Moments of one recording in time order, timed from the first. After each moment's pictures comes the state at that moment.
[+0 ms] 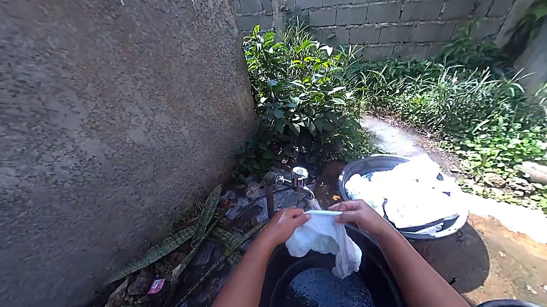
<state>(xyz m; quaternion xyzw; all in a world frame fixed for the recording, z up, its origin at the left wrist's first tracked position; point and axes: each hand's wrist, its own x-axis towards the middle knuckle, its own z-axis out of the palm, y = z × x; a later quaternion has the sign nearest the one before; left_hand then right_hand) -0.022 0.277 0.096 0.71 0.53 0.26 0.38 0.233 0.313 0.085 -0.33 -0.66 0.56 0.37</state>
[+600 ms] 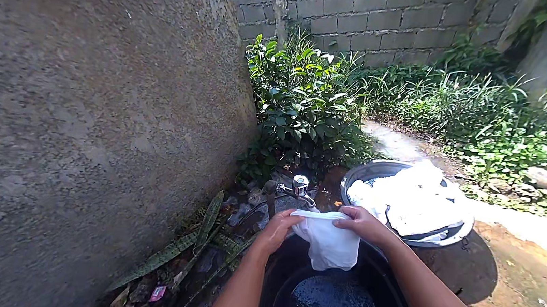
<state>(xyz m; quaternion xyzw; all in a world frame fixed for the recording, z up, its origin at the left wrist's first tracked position) -0.021 0.276 0.092 0.54 0.45 0.44 0.55 0.235 0.320 0.090 -0.40 -0.72 0.49 0.30</state>
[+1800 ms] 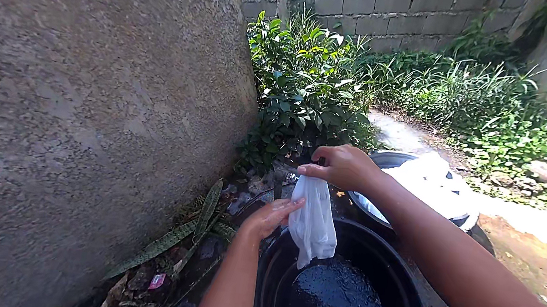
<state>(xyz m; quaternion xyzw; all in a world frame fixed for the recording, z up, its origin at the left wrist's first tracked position) -0.065 0.286 0.109 0.53 0.47 0.34 0.62 0.144 0.330 0.231 -0.47 -0.87 0.11 0.14</state>
